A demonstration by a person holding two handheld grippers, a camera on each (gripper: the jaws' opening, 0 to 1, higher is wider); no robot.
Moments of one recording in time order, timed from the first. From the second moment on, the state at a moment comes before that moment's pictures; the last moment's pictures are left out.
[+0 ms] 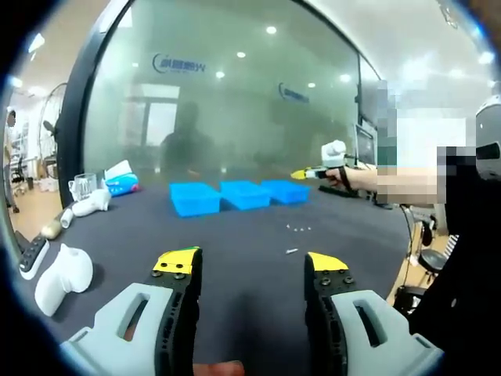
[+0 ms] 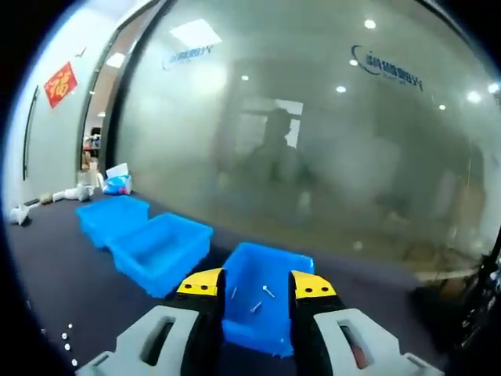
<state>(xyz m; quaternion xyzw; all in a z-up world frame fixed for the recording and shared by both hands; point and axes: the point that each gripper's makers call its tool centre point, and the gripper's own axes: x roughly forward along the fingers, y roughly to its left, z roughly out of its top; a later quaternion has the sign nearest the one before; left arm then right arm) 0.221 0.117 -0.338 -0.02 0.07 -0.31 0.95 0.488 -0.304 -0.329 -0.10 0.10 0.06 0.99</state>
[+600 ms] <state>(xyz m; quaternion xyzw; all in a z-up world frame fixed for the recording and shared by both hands) 0.219 0.109 -0.335 -0.02 0.07 -0.32 0.95 0.361 -0.261 -0.325 -0.06 0.07 0.15 0.98</state>
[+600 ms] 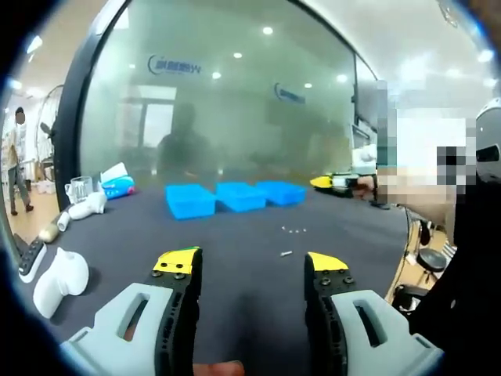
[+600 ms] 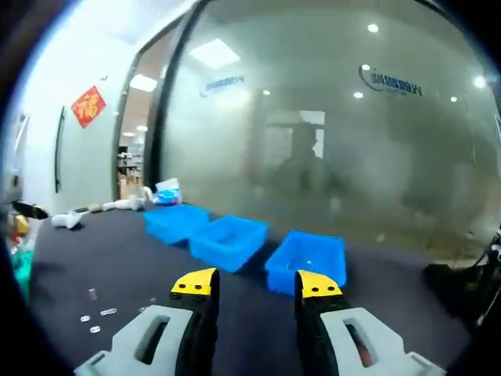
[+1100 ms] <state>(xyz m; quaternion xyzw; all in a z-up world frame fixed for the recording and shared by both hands) 0.215 0.104 -0.333 -0.01 0.07 -0.32 0.94 0.247 -0.254 -0.338 -0.06 0.04 0.18 0.98</state>
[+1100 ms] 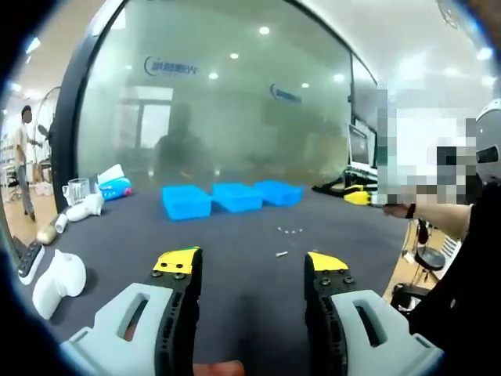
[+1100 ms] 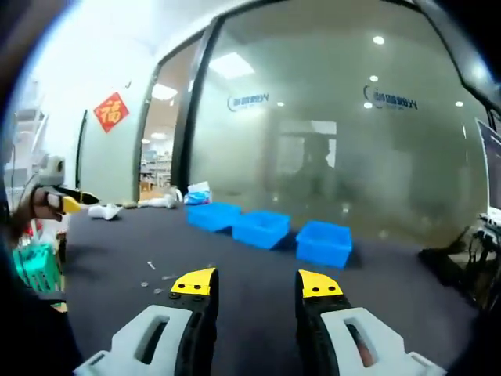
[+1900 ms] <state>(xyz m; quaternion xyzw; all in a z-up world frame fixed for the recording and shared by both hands) 0.213 0.108 -0.340 -0.01 0.07 -0.32 0.94 0.231 -0.190 -0.332 -0.13 0.08 0.30 0.94</state>
